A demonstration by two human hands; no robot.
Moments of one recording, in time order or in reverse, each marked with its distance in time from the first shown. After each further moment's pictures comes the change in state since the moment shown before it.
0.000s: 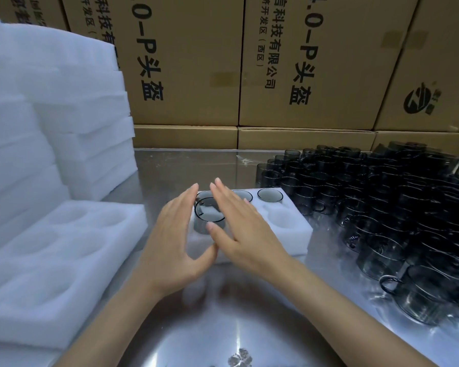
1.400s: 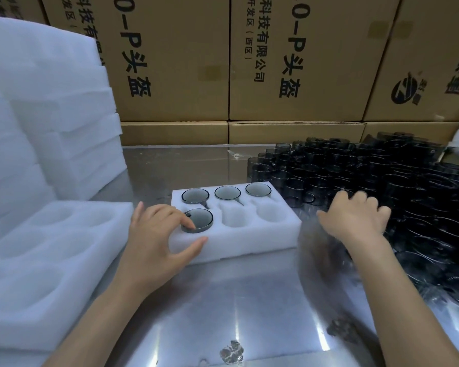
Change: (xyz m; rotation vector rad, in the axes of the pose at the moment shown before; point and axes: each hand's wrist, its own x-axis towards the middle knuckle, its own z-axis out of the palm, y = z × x) left_hand -0.005 -0.009 -0.001 0.173 0.048 -0.004; right_hand -0.044 0.082 -0.095 -0.705 -0.001 1.074
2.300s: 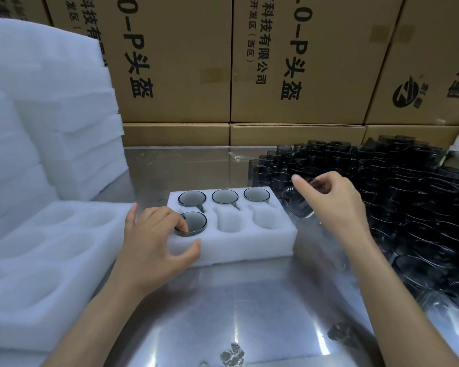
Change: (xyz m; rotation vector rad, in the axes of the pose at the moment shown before) left_hand 0.000 0.002 -0.008 0.076 -0.066 -0.072; right_hand -0.005 -0.014 -0.006 0.876 0.188 -0.186
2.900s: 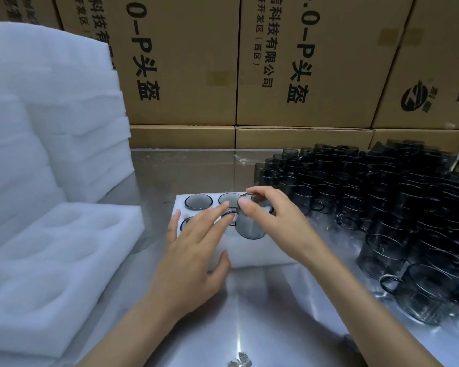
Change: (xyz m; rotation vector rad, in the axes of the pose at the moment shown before) left_hand -0.006 0.038 0.011 -0.026 -0.099 0.178; right_hand -0.041 -0.042 0.043 0.296 -0.459 -0.268
